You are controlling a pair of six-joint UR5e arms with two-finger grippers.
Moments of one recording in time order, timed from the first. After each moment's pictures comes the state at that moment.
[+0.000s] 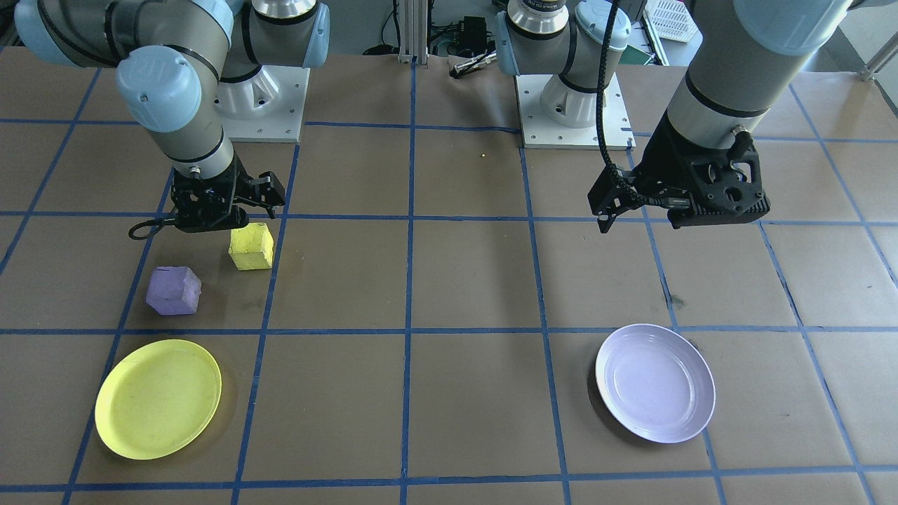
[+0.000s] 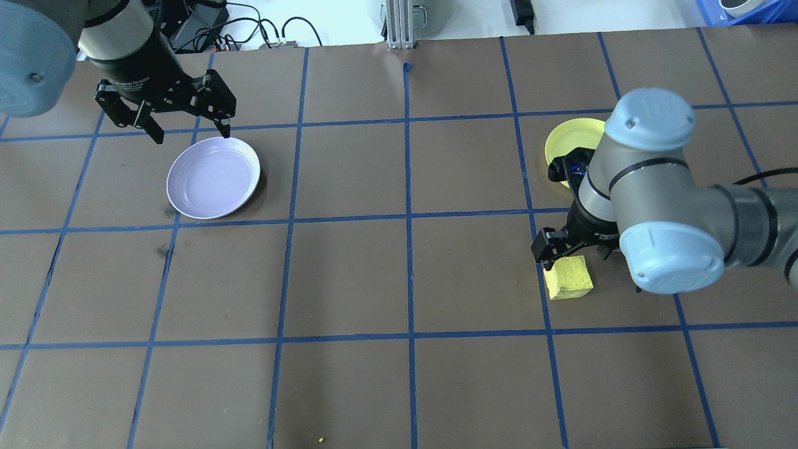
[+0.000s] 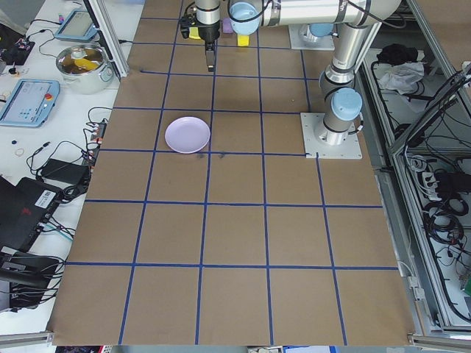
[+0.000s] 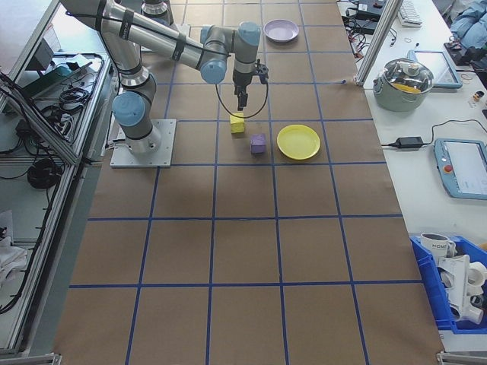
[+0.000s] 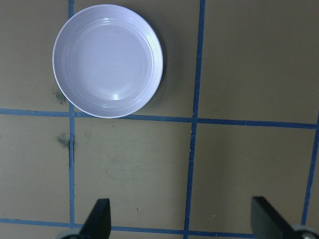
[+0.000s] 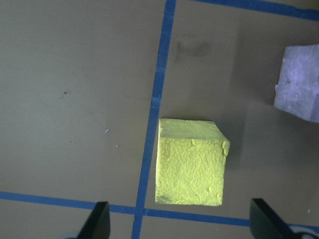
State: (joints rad) left arm -1.51 -1.65 -1.52 -1.52 1.60 0.00; right arm 1.52 -1.59 2.11 -1.98 -1.61 -0.19
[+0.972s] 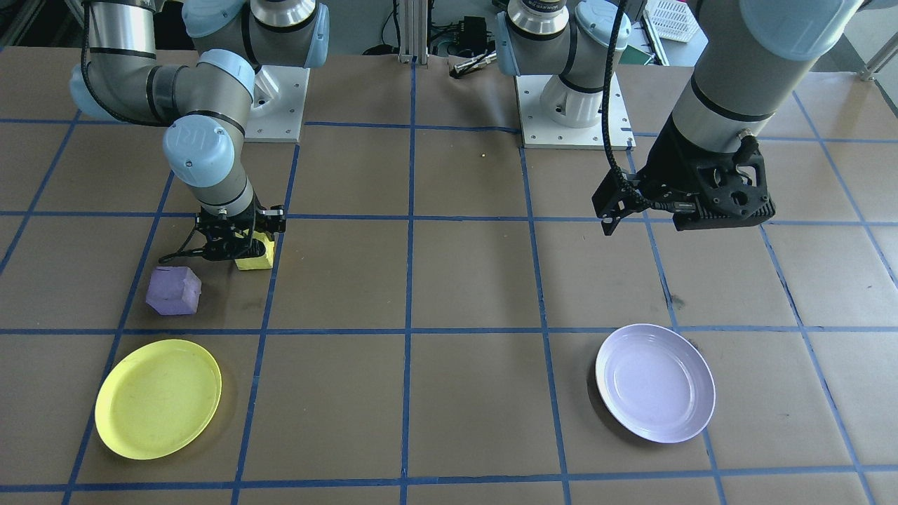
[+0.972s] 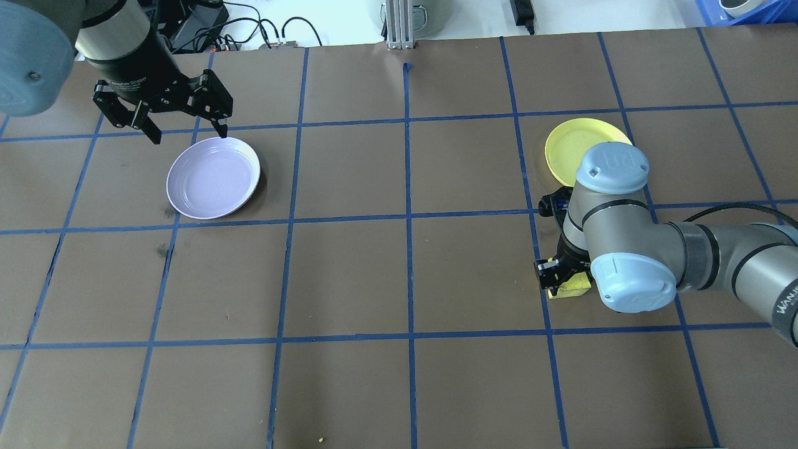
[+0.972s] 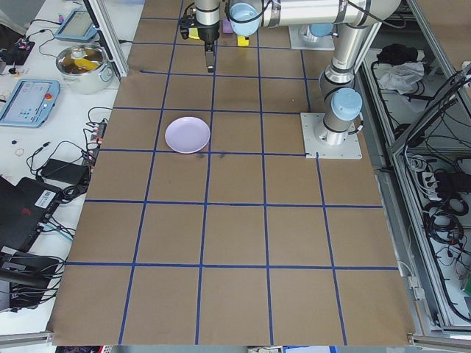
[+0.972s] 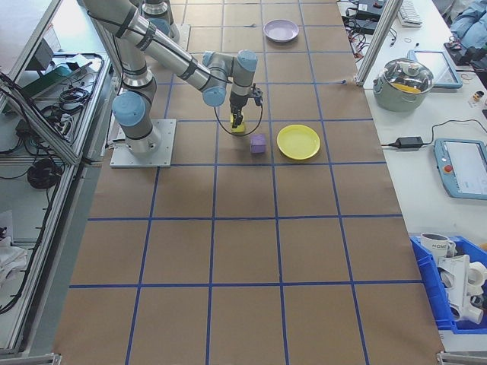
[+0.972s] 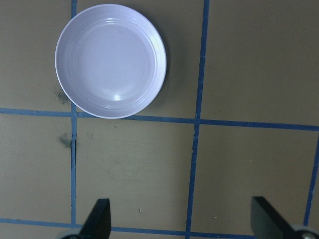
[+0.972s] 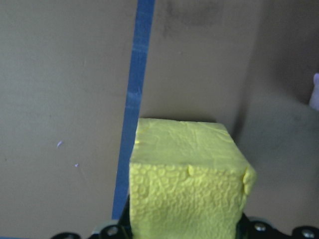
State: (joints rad) left arm -1.50 -1.66 -1.52 -1.52 1.60 0.00; right arm 1.52 -1.45 2.22 -2.18 -1.67 -0.20
